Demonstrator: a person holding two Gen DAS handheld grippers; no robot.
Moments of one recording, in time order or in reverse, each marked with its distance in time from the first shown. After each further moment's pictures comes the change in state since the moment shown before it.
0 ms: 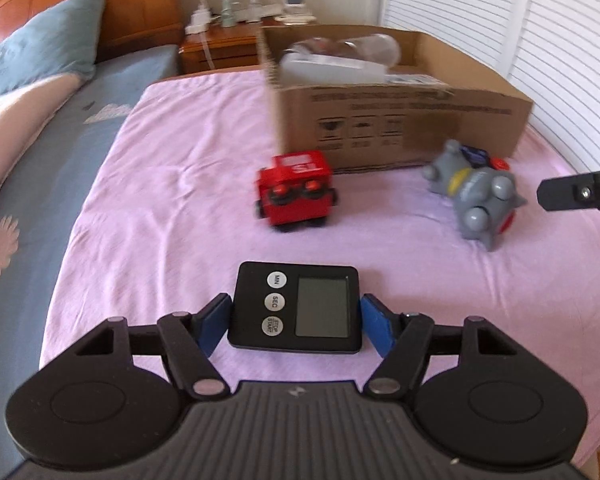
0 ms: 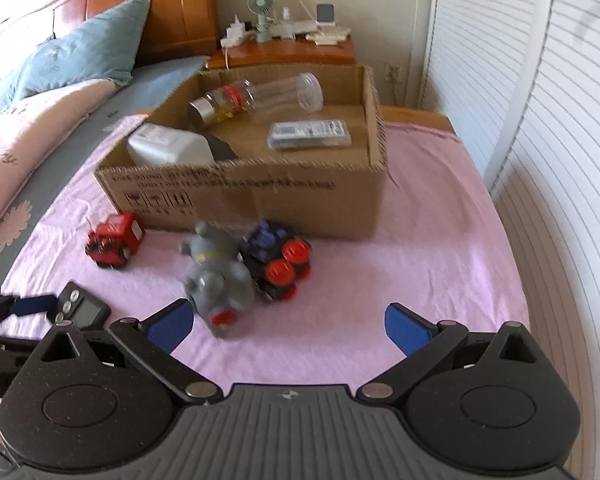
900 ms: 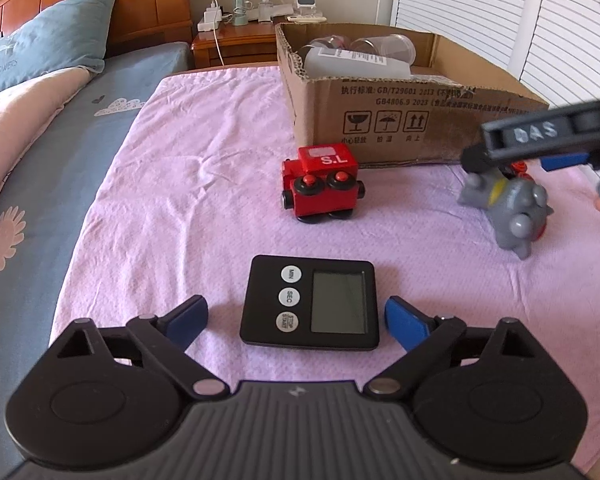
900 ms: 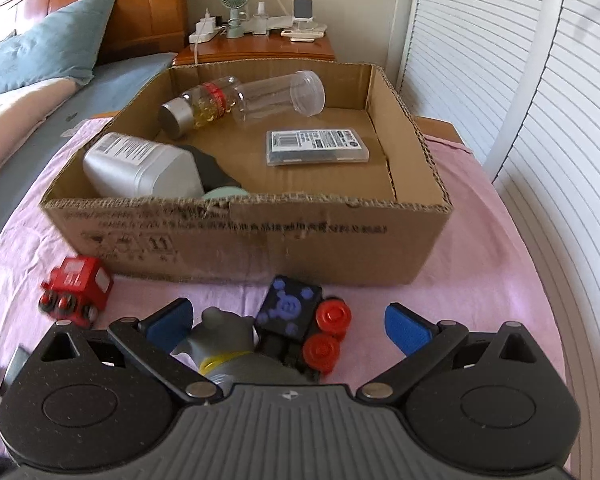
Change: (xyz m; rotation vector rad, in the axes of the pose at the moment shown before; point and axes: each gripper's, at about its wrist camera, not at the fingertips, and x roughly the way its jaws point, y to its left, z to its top) left arm 0.004 0.011 -0.005 -0.004 -0.005 0.010; right arm 0.061 0.035 0.030 0.021 0.012 -0.122
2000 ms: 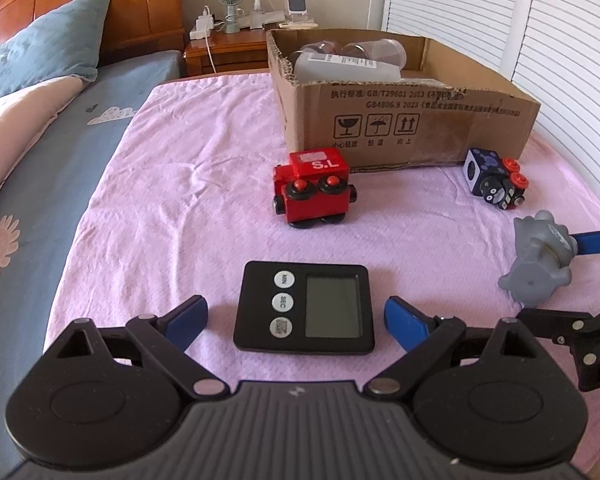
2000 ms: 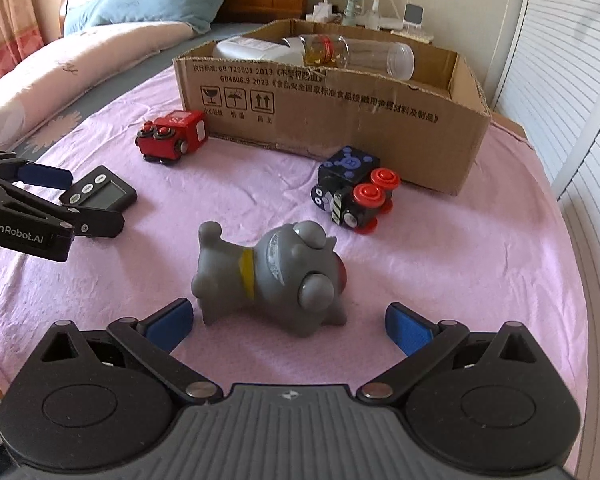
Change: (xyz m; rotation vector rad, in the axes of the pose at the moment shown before) left arm 0.001 -0.002 0.000 0.020 -0.027 -0.019; right arm -0.032 -0.014 -0.090 -0.278 -0.013 0.215
